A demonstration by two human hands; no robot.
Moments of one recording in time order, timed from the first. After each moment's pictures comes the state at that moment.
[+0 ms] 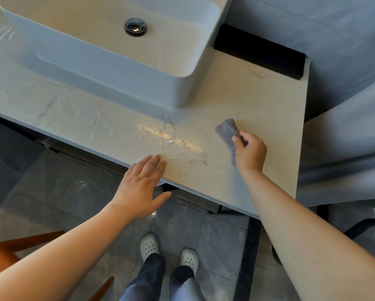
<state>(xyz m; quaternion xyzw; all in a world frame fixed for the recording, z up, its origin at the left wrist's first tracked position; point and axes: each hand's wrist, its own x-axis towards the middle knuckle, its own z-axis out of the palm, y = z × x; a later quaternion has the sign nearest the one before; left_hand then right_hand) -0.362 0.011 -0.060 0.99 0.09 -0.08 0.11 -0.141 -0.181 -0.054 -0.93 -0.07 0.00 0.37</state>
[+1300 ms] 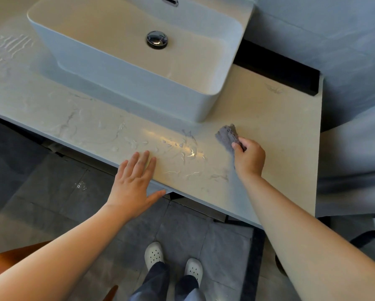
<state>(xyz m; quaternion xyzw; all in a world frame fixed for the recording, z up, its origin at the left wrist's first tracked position) -0.371 0.087 -0.073 0.98 0.16 -0.08 0.09 -0.144 -0.116 -0.053 -0.94 -0.07 0.02 0.33</state>
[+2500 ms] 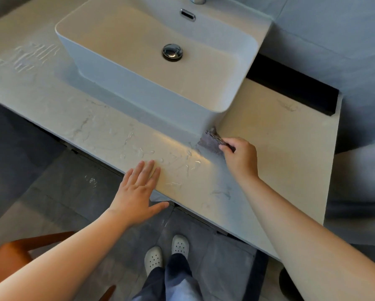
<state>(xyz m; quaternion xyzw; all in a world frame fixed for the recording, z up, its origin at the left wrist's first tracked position) -0.367 0.084 -0.061 0.97 0.18 -0.13 0.12 -0.128 -0.075 -0.029 -0.91 -0.24 0.07 0.33</state>
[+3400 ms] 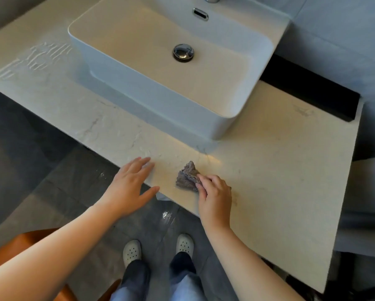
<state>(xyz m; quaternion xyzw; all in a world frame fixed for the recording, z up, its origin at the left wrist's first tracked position) -0.368 0.117 -0.038 0.95 0.22 -0.05 0.21 -0.239 -0.074 -0.077 -0.90 -0.29 0.02 0.31</state>
